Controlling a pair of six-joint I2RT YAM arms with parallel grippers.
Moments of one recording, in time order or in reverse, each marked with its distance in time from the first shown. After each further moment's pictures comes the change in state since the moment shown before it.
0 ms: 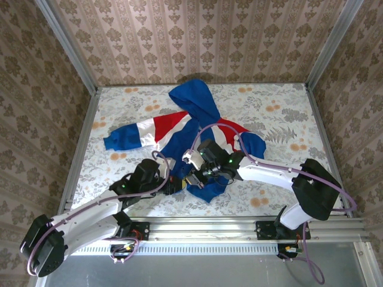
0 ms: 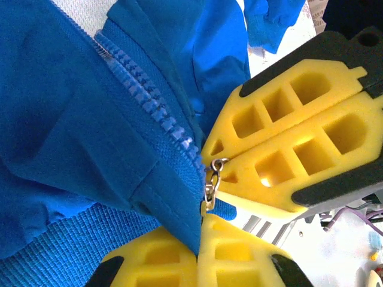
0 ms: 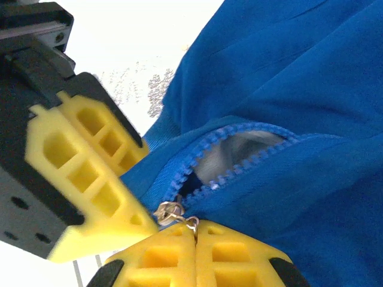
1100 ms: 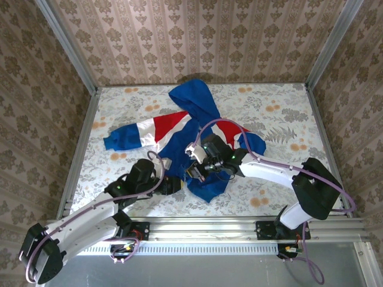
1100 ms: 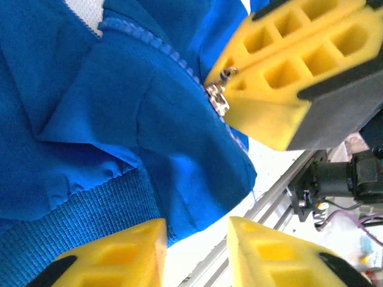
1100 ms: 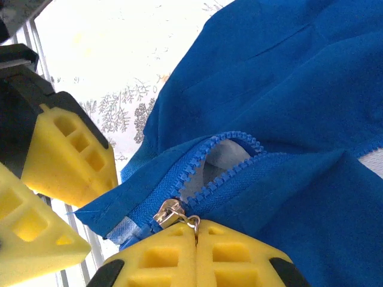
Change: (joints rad) left arm 0.050 -0.082 0.010 -0.095 0.019 -0.022; right arm -0.051 0.001 -0.006 0.065 -0.047 0.005
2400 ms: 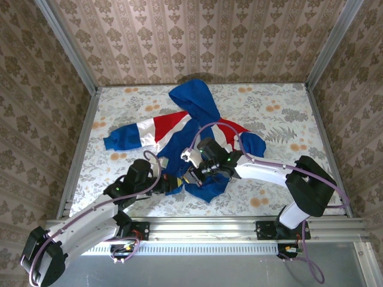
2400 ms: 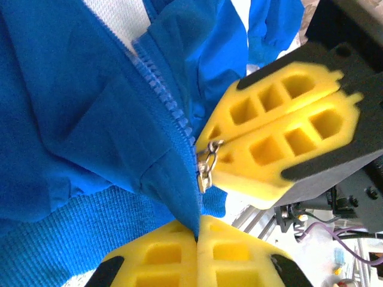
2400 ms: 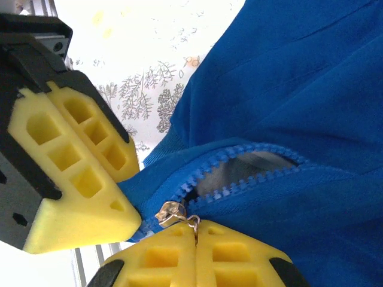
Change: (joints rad) left arm 0.040 -0.028 -0.051 0.054 0.048 -0.066; right arm 0.034 0.047 0.025 -0.004 -0.017 0.003
